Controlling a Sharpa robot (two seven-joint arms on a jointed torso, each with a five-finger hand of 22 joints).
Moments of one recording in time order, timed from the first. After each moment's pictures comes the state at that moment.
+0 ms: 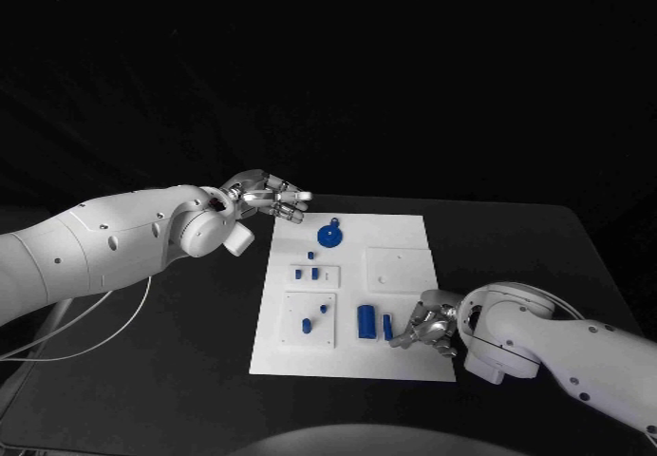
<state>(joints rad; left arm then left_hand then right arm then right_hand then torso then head) 1.27 -0.76 -0.13 1.20 -0.31 -0.02 0.15 1.28 -0.06 -0.01 0.06 0.05 0.94 0.16 0.06 0.06 1.14 0.13 0.06 0.06 1.15 0.13 0.07 0.07 0.04 1.00 0.10 0.09 0.08 0.80 -0.83 0.22 1.68 -1.17 0.07 -0.70 1.15 -0.14 0.26 0.08 0.06 1.25 0.03 0.07 0.20 1.36 -0.05 0.99 1.21 1.46 -0.10 1.00 1.07 0.05 1.47 -0.12 0.75 1.31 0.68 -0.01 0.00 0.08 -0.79</state>
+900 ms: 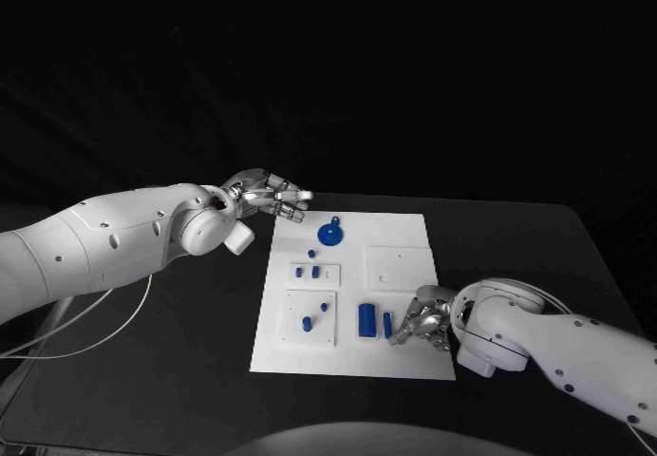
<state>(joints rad) 1.27 -0.76 -0.13 1.20 -0.31 -0.02 0.14 1.28 -0.06 -0.01 0.06 0.05 0.94 0.15 0.06 0.06 1.14 0.13 0.06 0.06 1.15 0.13 0.07 0.07 0.04 1.00 0.10 0.09 0.08 0.80 -0.79 0.22 1.63 -1.18 0.07 -0.69 1.10 -0.07 0.31 -0.11 0.21 1.26 0.02 0.07 0.19 1.36 -0.05 0.99 1.22 1.46 -0.10 1.00 1.07 0.05 1.47 -0.12 0.75 1.31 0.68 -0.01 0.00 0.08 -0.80</state>
